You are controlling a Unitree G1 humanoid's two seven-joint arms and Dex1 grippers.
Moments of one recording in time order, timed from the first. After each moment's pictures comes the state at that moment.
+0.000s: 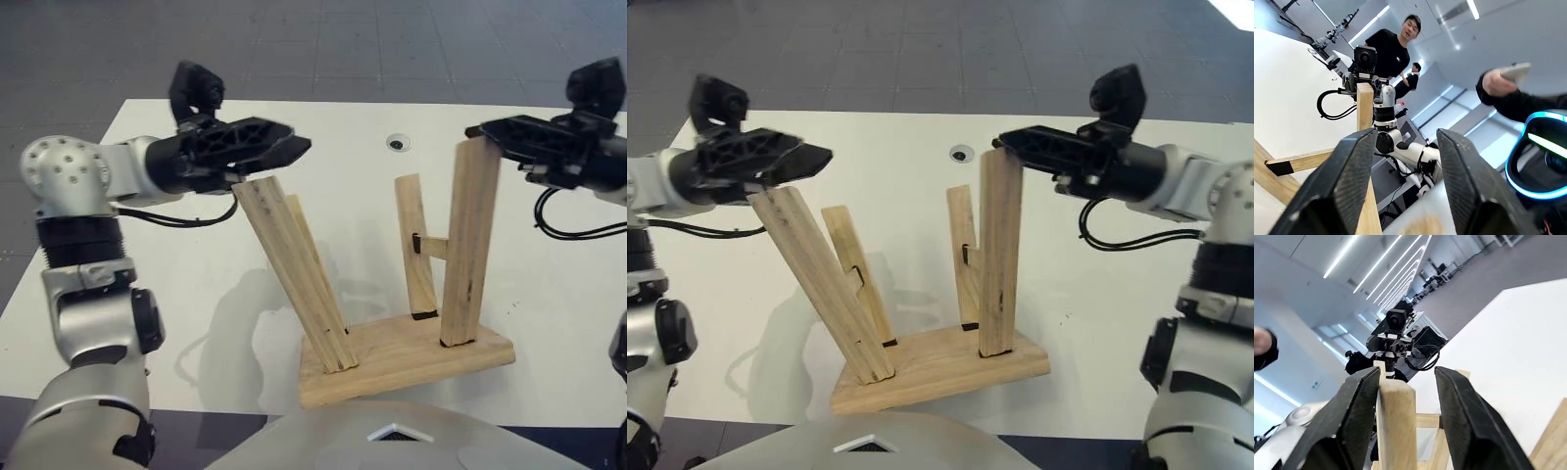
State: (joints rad) left arm -0.80 0.55 0.20 0.48 -1.19 1.53 -1.02; right arm -0.75 -0.71 -0.17 0.40 1.19 1.38 0.90
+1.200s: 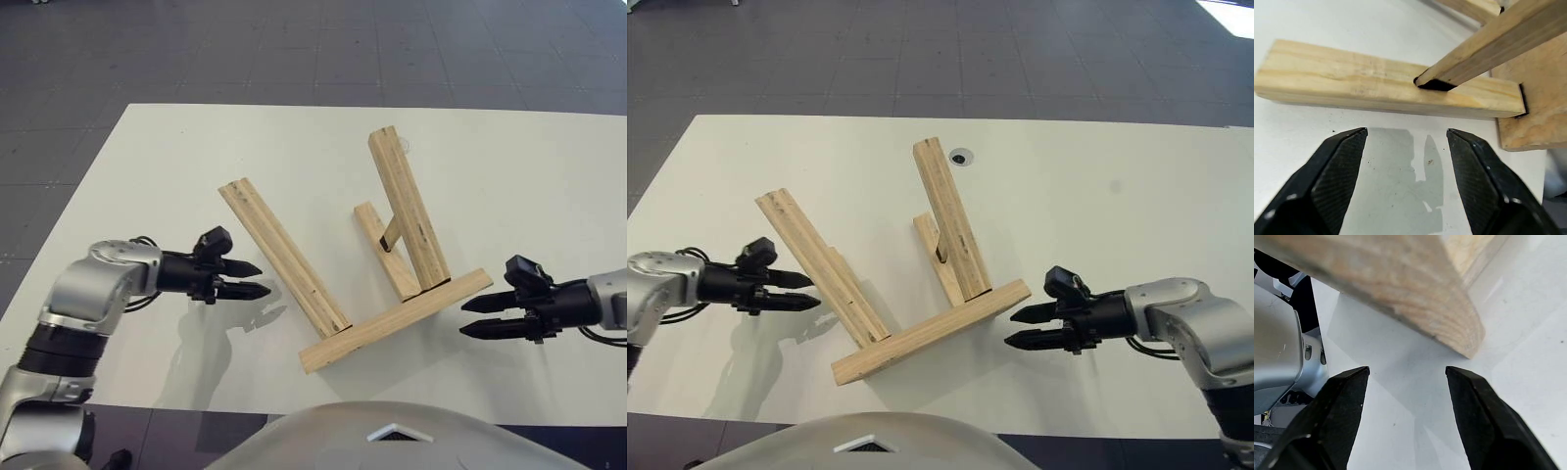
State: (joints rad) left arm -0.12 0.89 -0.16 -0.07 -0.45 0.78 -1.19; right arm 0.07 -1.07 0.03 -0.36 0.66 0.92 1.23
